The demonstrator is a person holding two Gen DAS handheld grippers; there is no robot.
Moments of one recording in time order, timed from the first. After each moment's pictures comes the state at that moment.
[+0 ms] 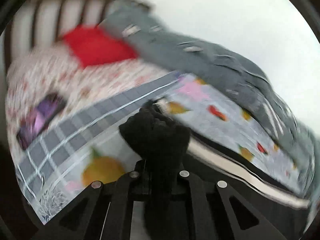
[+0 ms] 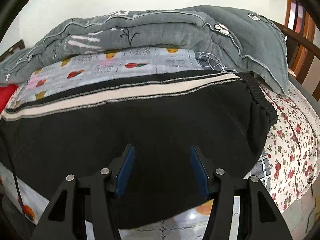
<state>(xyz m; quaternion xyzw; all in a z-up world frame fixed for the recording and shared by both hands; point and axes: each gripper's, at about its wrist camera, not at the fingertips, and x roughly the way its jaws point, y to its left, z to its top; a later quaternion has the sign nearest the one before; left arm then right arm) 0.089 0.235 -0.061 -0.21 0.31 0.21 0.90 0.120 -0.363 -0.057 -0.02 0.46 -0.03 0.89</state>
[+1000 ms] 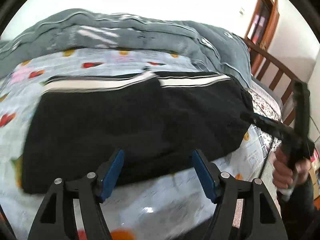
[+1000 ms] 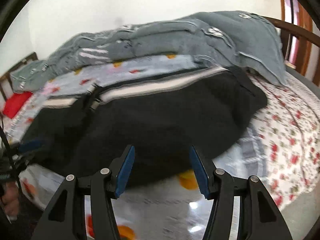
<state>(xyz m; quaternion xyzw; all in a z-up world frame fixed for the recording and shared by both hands) 0.044 -0.076 -0.074 -0.05 0.41 -0.19 0.89 0.075 -0.387 -0.051 0.05 0.41 0.04 0.91</state>
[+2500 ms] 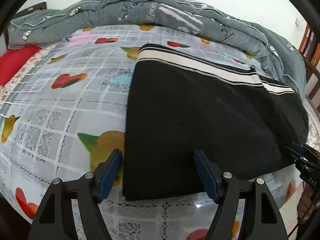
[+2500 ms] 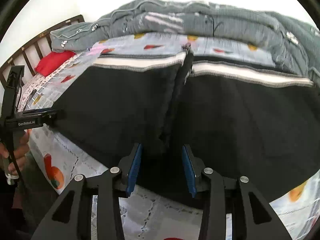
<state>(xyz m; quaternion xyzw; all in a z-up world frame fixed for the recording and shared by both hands) 0.074 0.043 -0.115 -0.07 0.47 -0.03 0.88 0.086 -0.264 -0.091 -0.02 0.47 0.19 0.86</state>
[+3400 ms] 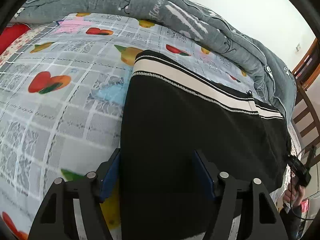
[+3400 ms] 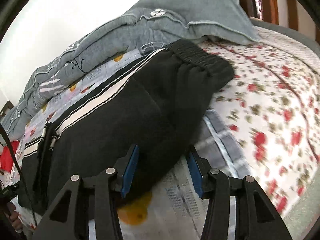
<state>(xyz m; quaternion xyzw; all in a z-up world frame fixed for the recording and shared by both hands) 0.130 0.070 -0.118 -0.16 0.48 -0.08 0.86 0.128 -0.499 -0.093 0.16 0.44 -0.09 0.88</state>
